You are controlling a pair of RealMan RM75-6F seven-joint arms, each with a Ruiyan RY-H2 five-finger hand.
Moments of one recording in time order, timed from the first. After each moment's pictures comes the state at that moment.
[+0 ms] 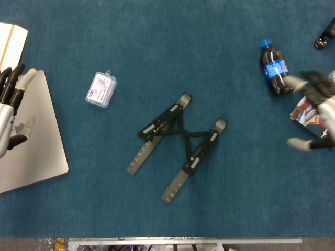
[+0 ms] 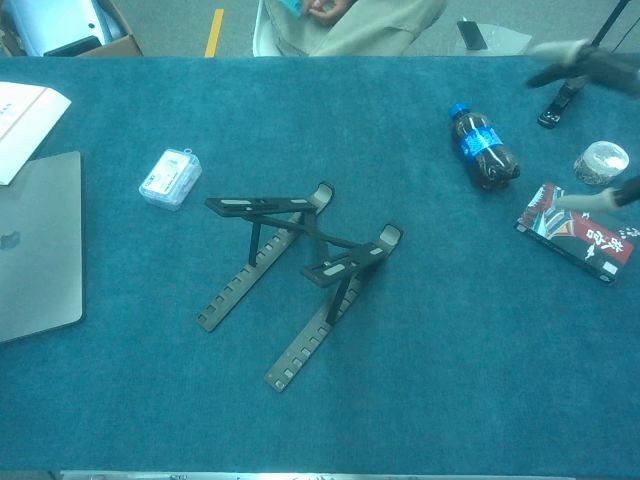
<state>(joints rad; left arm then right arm) -0.22 -1.05 -0.05 -1.81 1.55 1.39 0.15 0.34 -1.07 0.05 -1.79 -1.74 1.21 0.25</state>
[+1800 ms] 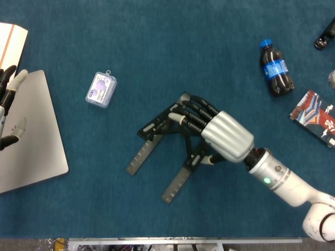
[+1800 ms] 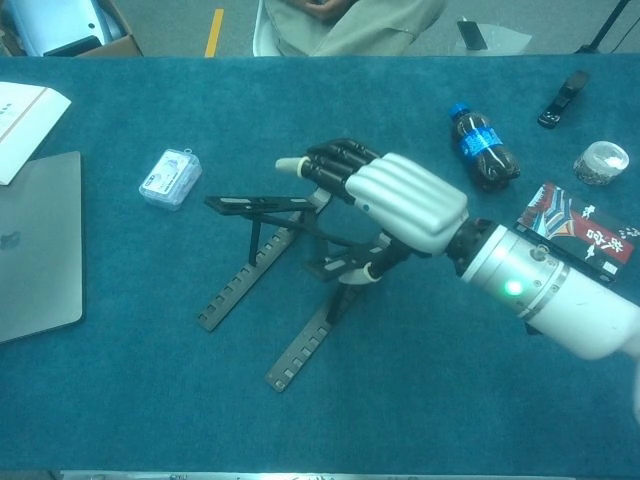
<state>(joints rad) -0.22 -1.03 -0.03 -1.75 1.55 1.39 0.07 0.58 -1.65 0.05 -1.54 -1.73 1.09 -0.14</state>
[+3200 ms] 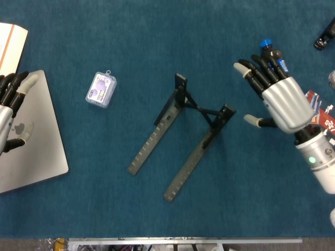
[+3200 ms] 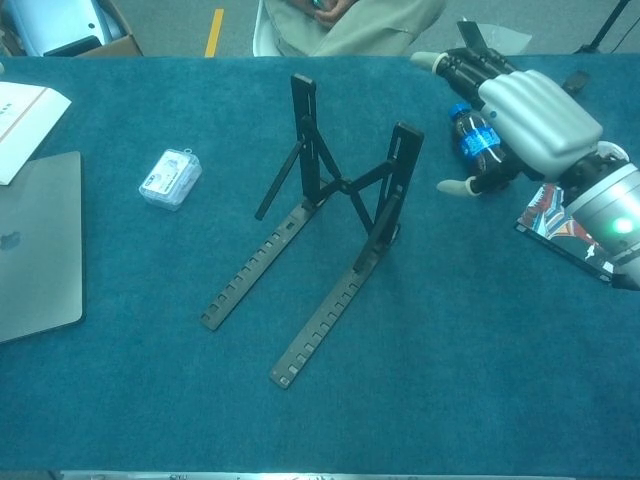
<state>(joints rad) -0.25 -0.99 -0.01 -1.77 1.57 1.33 0.01 0.49 -1.49 0.10 -1.53 -1.60 1.27 -0.15</state>
